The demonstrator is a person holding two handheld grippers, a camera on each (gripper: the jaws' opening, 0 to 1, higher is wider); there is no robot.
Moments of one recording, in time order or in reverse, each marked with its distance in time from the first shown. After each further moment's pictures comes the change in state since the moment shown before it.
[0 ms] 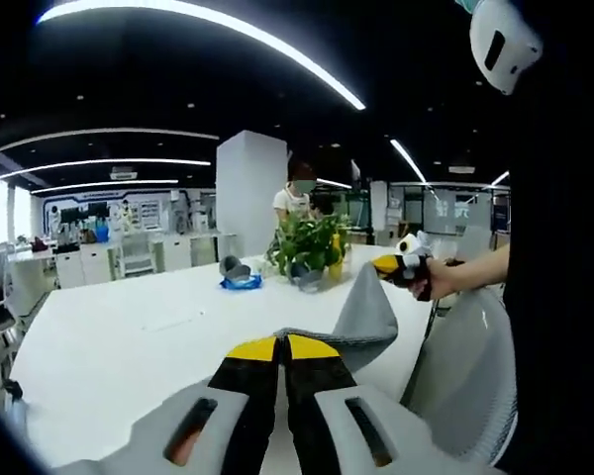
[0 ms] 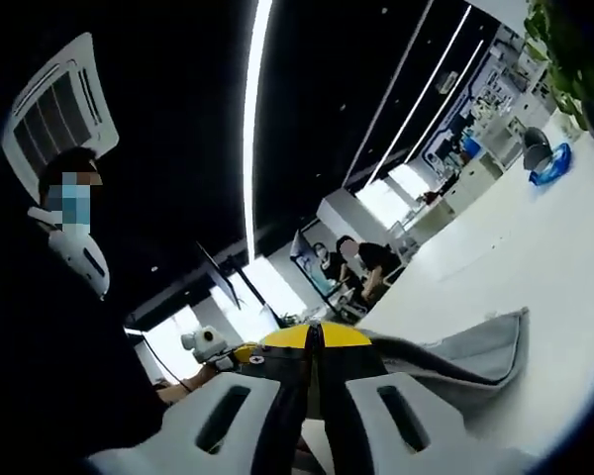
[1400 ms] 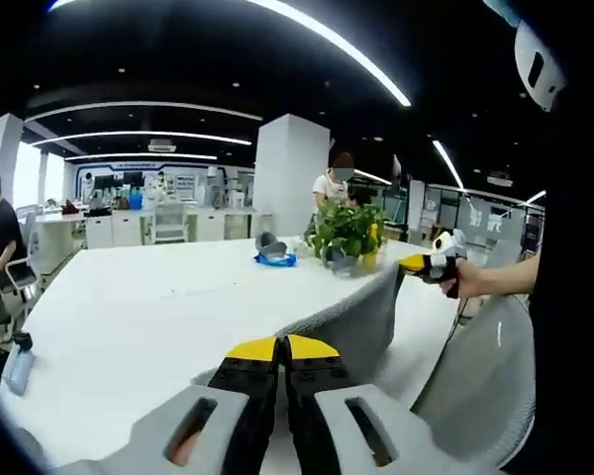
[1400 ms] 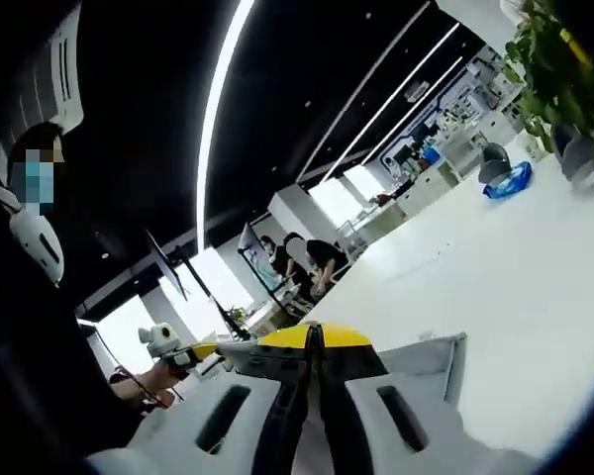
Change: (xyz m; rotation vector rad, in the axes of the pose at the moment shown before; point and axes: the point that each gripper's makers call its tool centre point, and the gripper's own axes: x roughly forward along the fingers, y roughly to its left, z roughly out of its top) left arm -0.004 0.044 -0.041 -0.122 0.101 0.155; right arm -0.009 -0.058 -0.001 -0.076 0.051 -0.274
